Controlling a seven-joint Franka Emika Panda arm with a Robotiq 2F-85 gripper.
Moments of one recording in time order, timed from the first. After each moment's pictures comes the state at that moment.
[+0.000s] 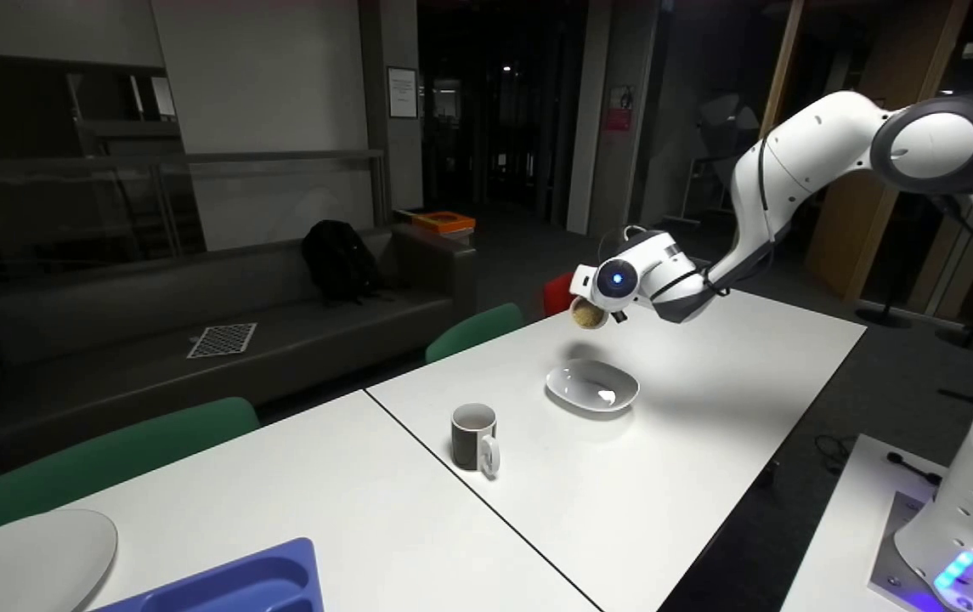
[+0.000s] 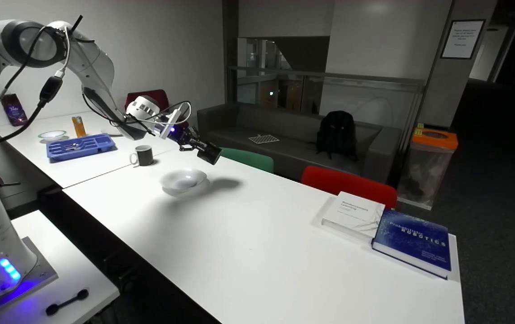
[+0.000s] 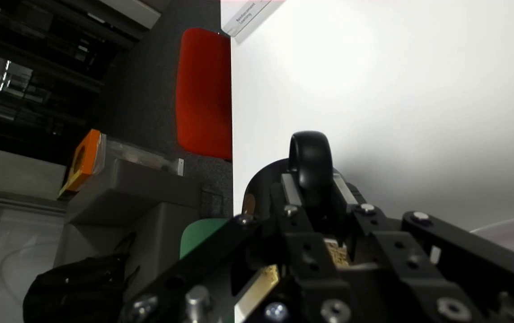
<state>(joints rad) 0.08 0.44 0.01 -1.95 -1.55 2.25 0.13</state>
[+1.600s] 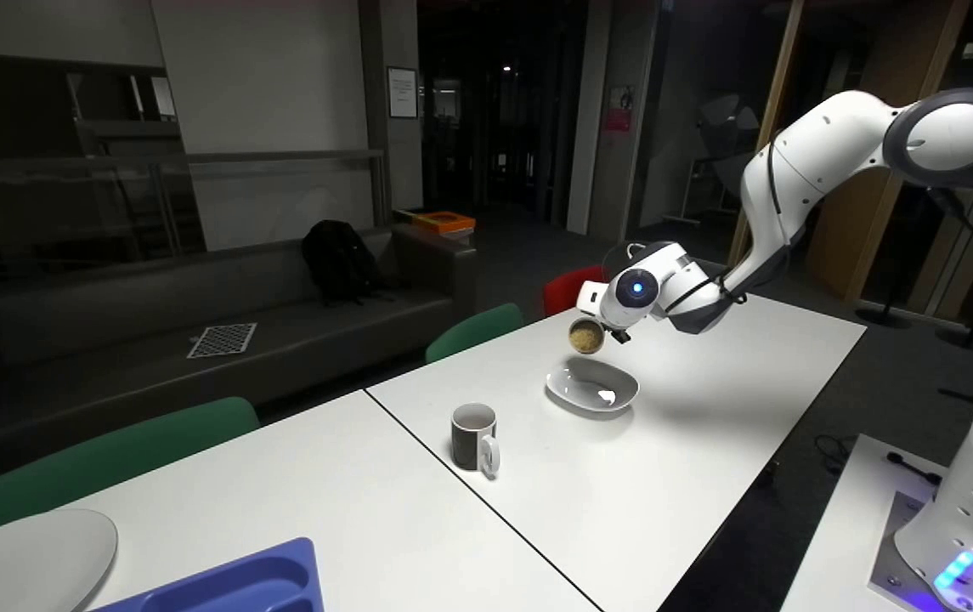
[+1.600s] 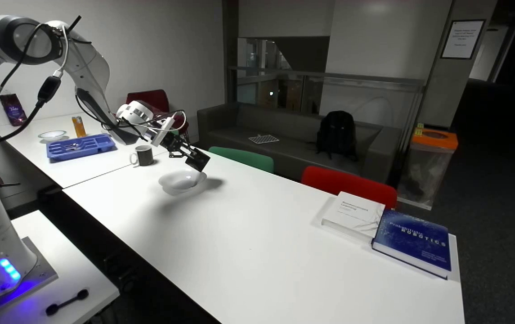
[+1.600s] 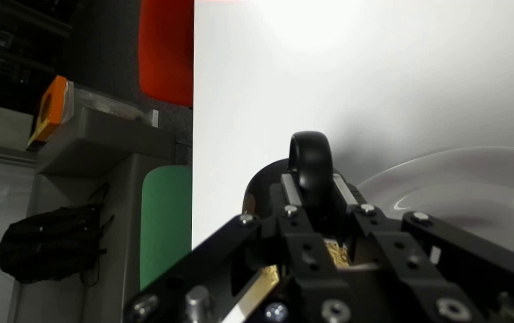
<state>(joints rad) 0.06 0.40 0.04 -2.07 -1.58 2.39 0.16</state>
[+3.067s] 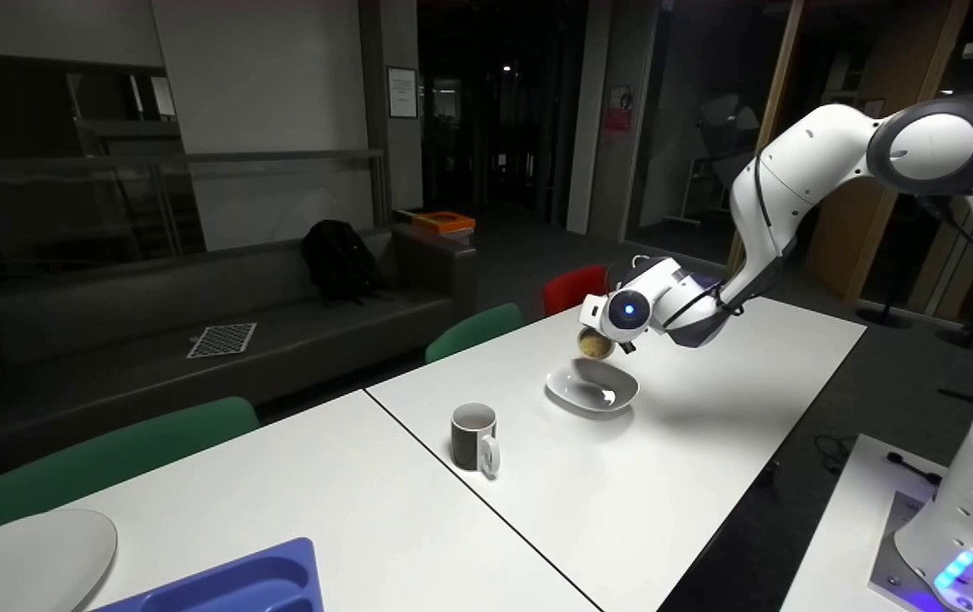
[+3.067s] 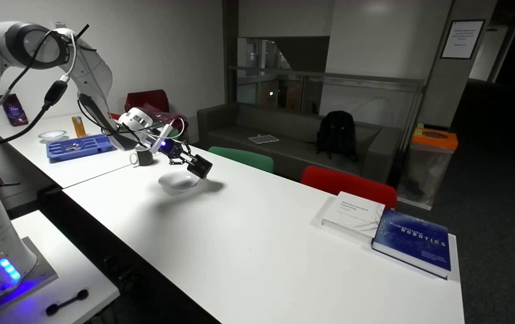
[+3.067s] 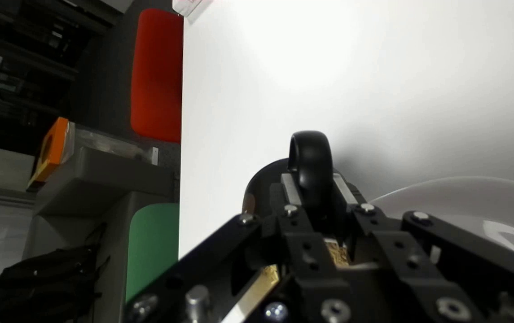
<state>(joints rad) 0.08 0.45 0.04 -2.07 -1.59 2.26 0.25</state>
